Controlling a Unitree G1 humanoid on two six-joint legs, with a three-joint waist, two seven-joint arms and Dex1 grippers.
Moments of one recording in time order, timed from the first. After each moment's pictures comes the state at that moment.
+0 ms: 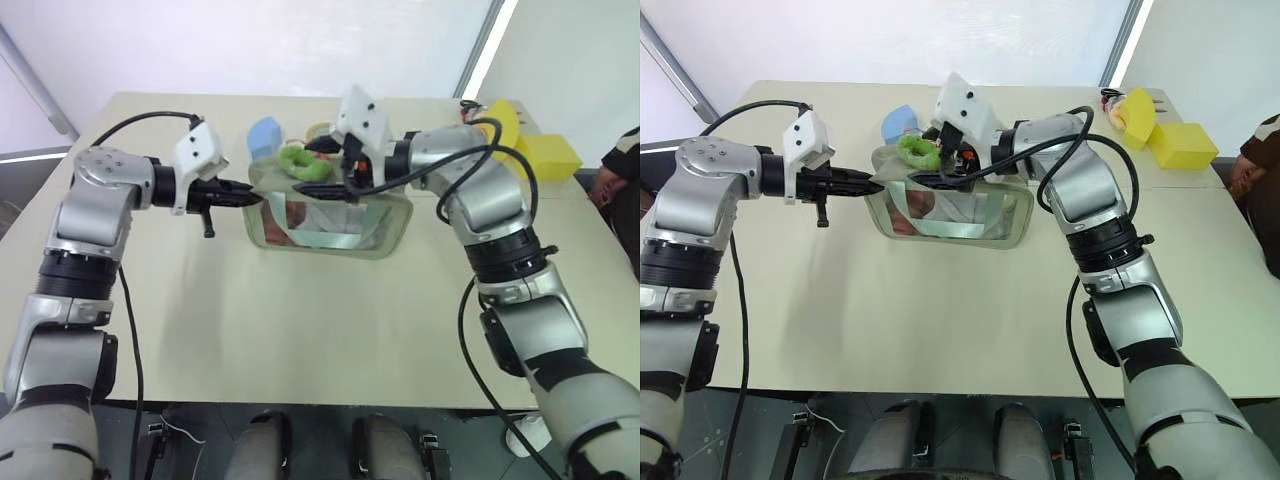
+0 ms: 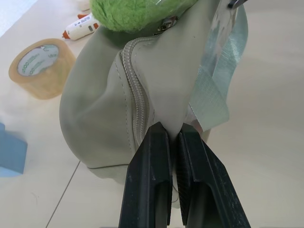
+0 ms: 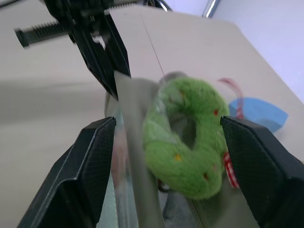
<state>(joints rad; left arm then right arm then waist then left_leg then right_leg) -0.90 0.74 -0.10 0.29 -0.17 0.34 -1.29 -1.10 -0.42 0.25 0.19 0.14 0.54 1.00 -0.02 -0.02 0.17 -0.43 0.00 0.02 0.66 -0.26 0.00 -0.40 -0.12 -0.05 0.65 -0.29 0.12</state>
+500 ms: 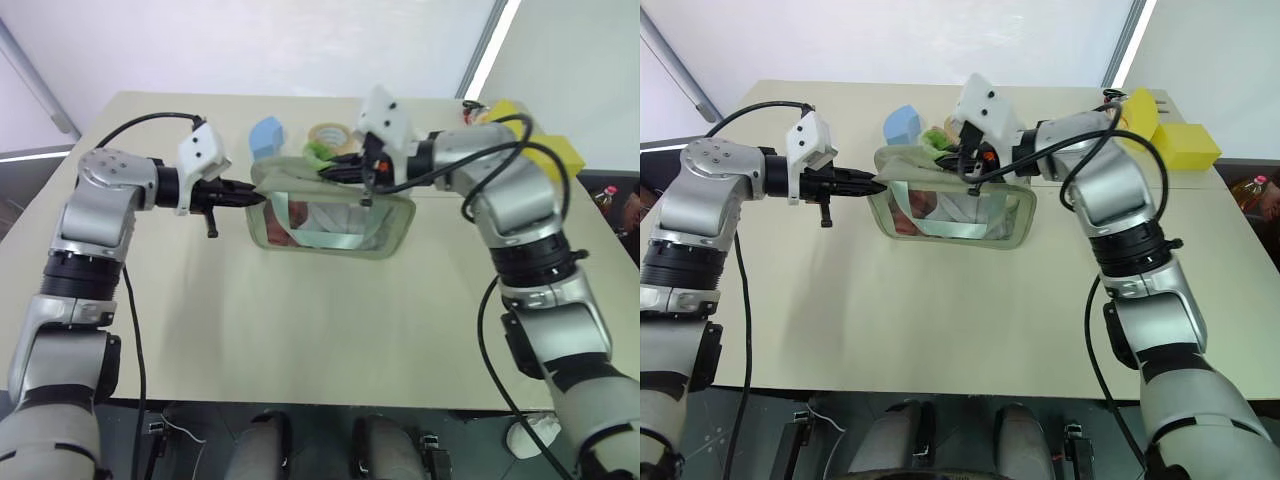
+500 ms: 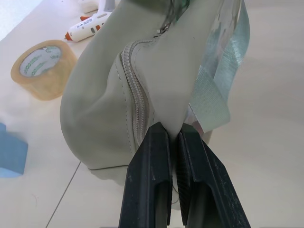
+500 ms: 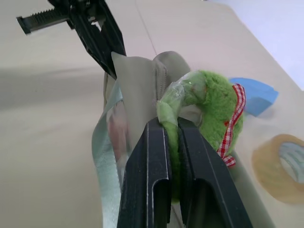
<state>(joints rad) -0.91 0.72 -0.10 0.30 -0.17 0.34 -1.28 -1.07 -0.54 0.14 0.01 0.23 0.77 0.98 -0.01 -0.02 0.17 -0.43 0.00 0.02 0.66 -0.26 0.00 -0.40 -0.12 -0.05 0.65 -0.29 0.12</state>
